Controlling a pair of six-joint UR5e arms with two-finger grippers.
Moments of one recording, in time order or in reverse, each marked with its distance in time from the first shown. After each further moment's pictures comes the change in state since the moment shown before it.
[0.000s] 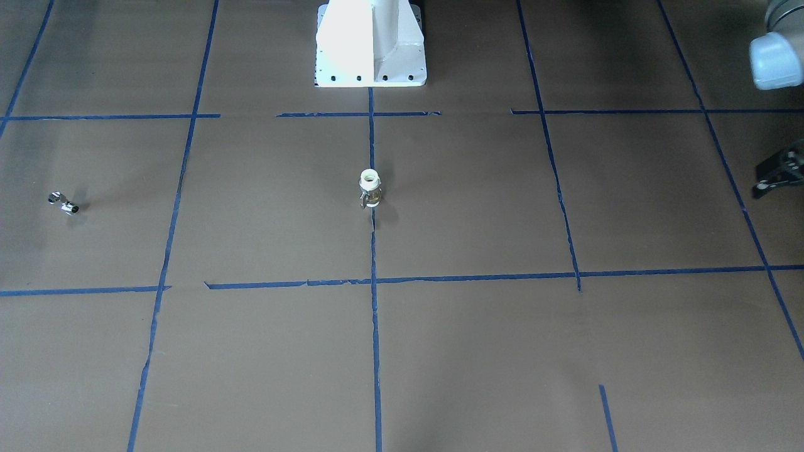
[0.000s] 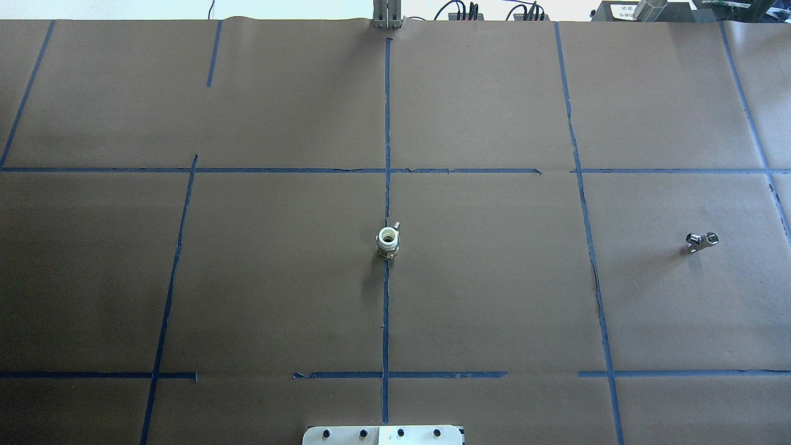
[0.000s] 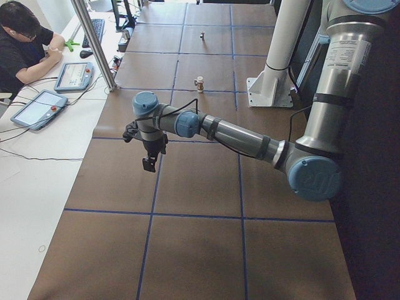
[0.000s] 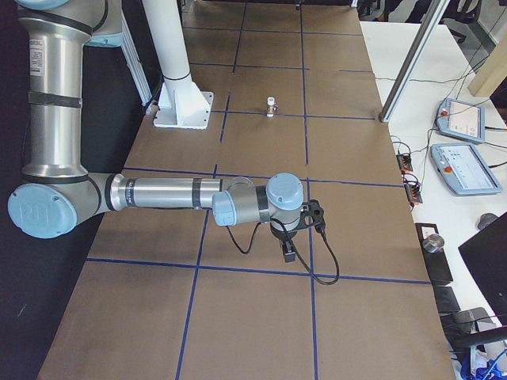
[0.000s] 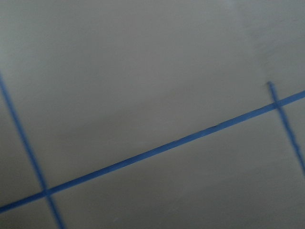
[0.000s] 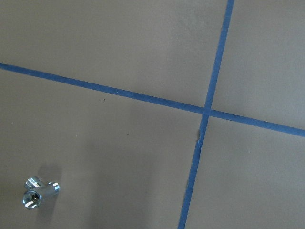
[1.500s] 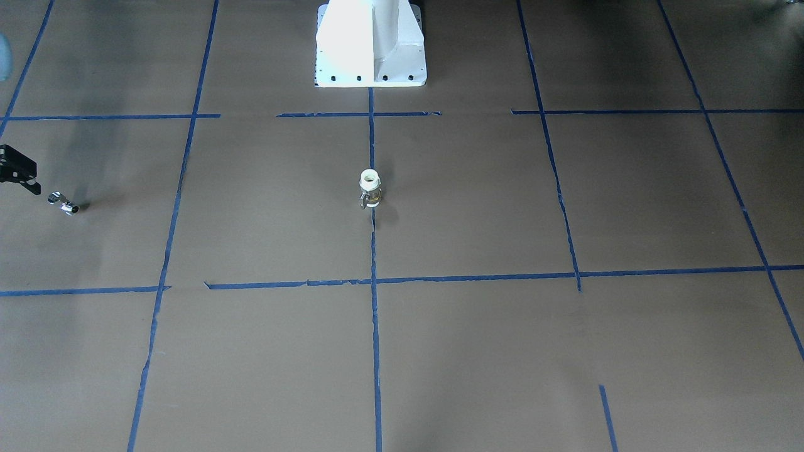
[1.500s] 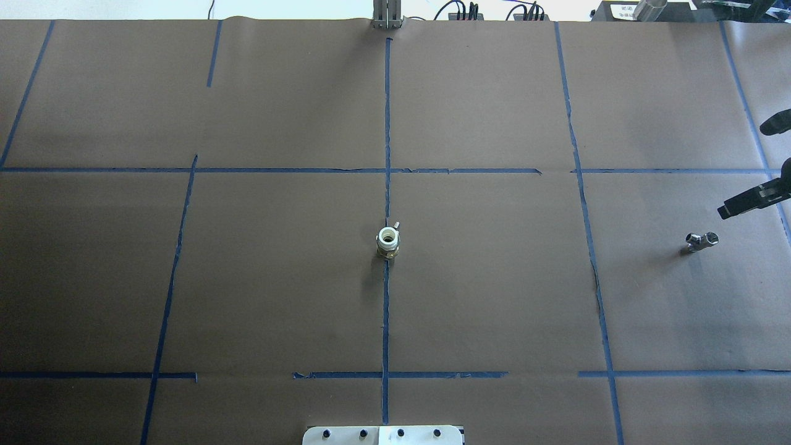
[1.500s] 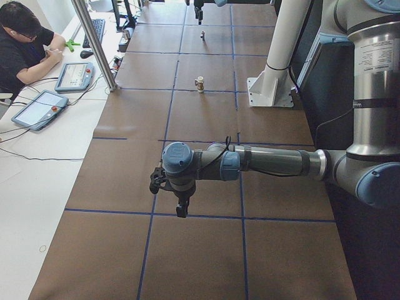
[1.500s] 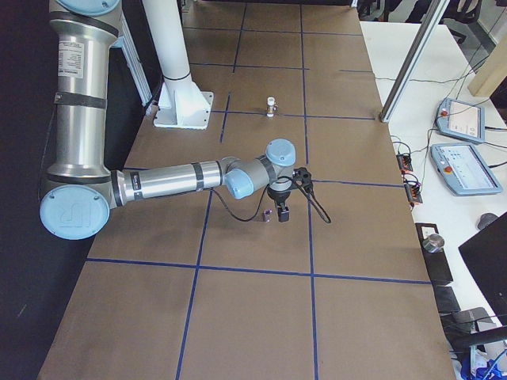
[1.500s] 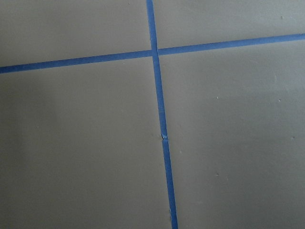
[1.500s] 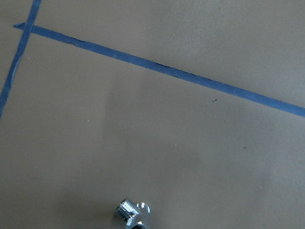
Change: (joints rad) left arm -0.145 0.228 -0.019 -0.025 -0.085 0.078; right arm -0.394 -0.013 0.096 0.166 -0.165 0.344
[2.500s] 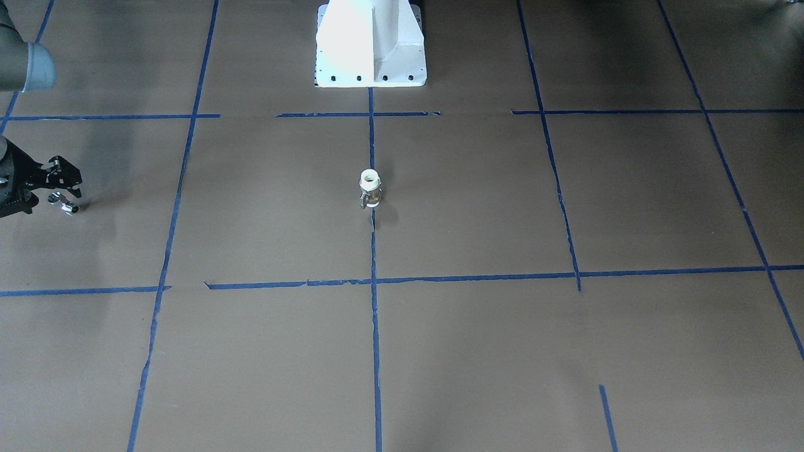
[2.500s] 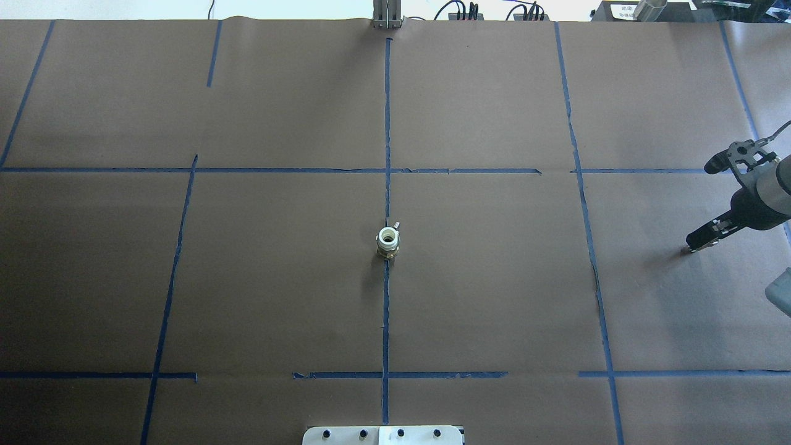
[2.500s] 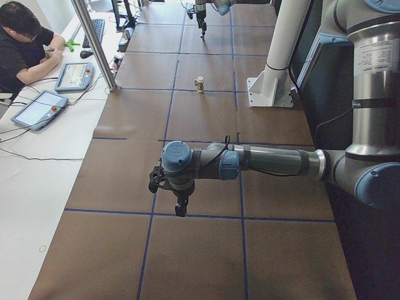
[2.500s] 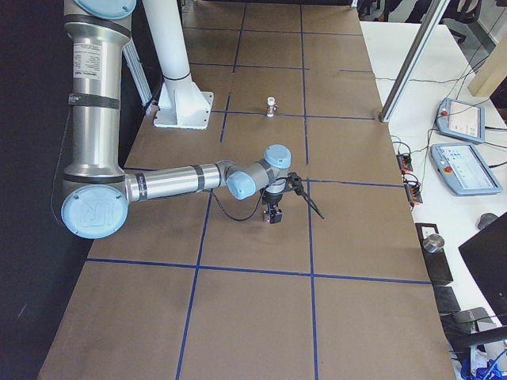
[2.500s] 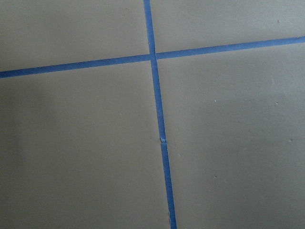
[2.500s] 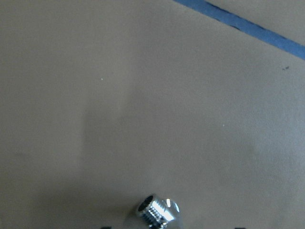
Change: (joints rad) left arm 0.000 -0.003 0.000 0.000 0.000 -0.001; right arm -0.134 0.019 -0.058 0.001 -0.048 -0.004
